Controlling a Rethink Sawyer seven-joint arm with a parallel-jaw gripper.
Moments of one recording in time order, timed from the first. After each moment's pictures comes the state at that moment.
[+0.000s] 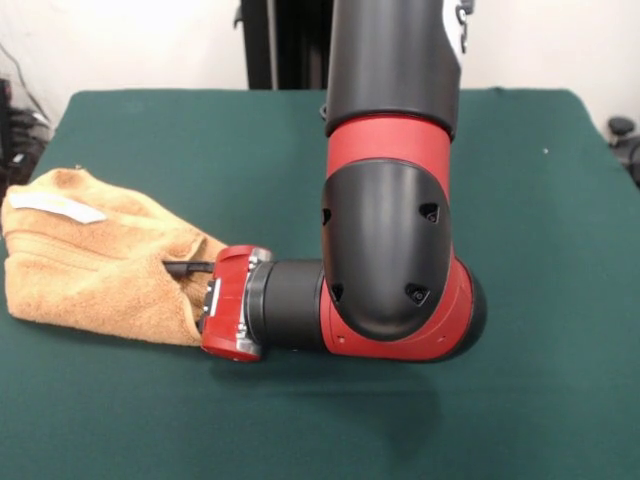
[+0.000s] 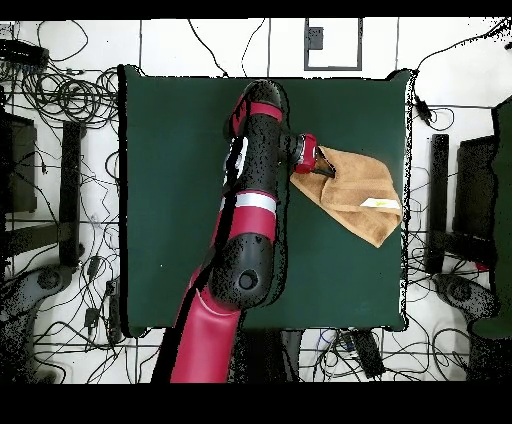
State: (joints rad) arm -0.16 0.58 -1.31 -0.06 0.00 1.59 3.38
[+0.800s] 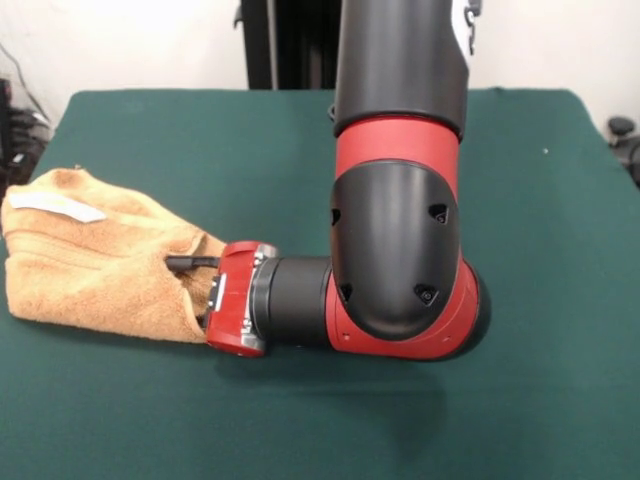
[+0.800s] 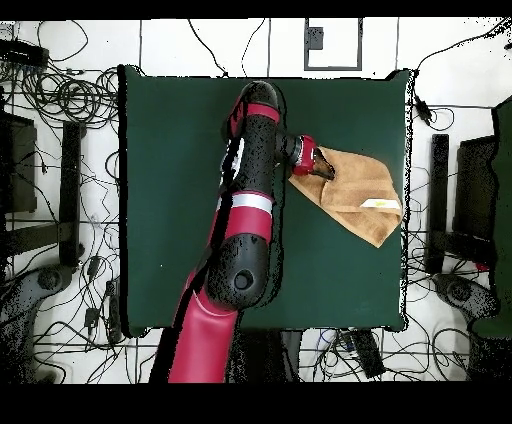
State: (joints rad) arm -0.14 0.58 -1.31 -0.04 0.00 1.61 3.38
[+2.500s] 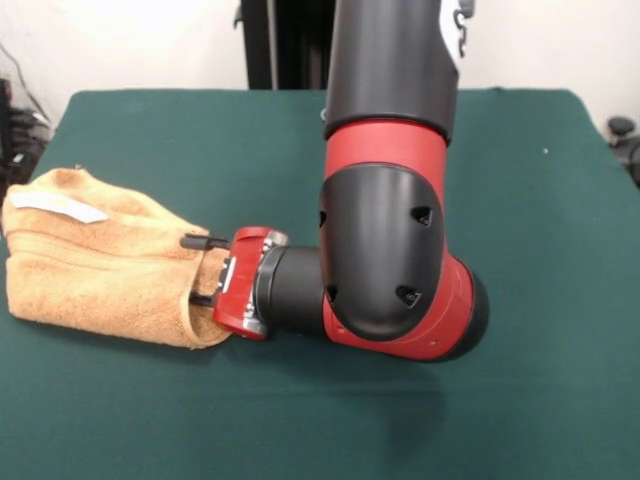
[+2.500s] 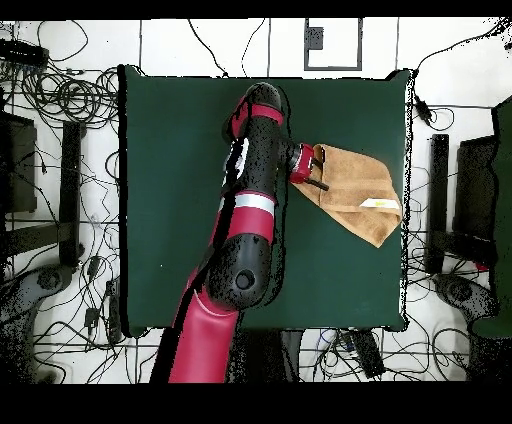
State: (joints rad) arm -0.15 0.59 -1.31 -0.03 0.06 1.70 3.38
